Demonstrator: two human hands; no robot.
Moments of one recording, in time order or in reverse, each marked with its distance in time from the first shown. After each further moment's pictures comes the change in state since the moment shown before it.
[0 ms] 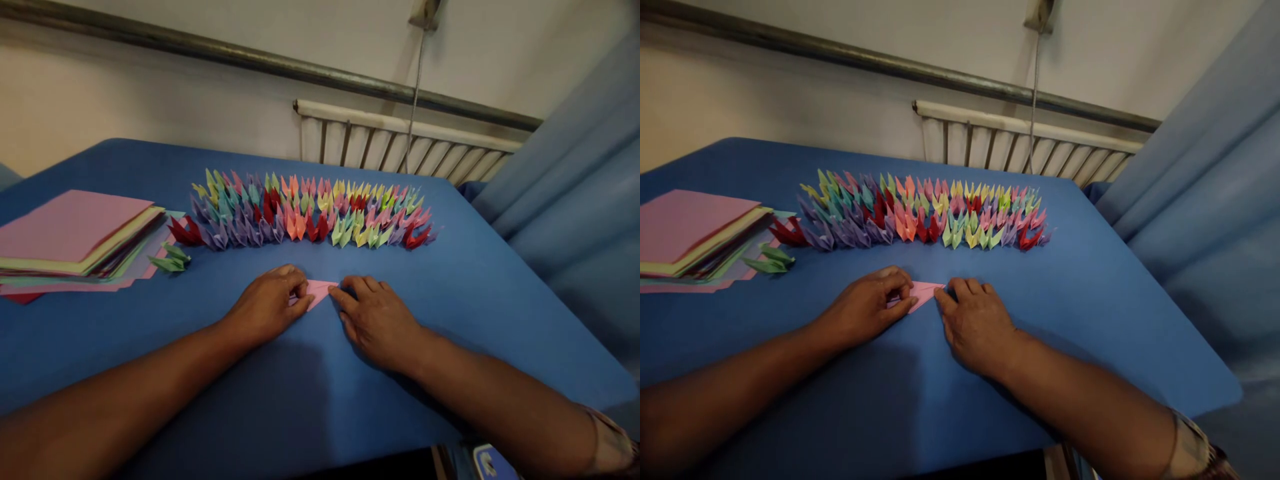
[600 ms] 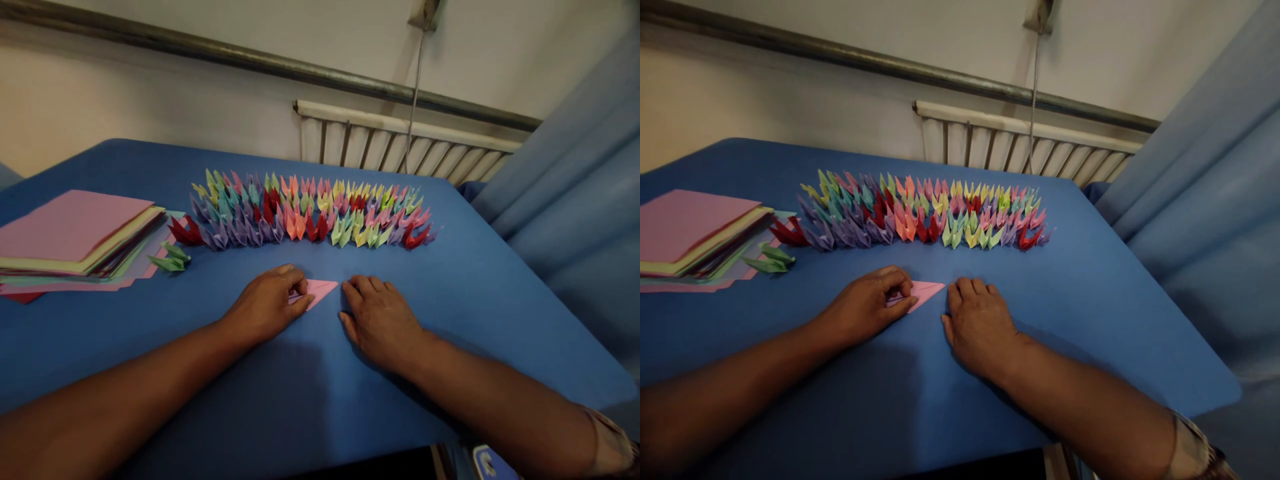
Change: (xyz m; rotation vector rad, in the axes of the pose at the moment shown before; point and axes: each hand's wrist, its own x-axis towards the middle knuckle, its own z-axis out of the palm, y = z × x) left_hand 0.001 0.000 0.000 0.014 0.004 -0.046; right_hand -0.001 -0.005 -0.004 -0.061 -0.019 0.109
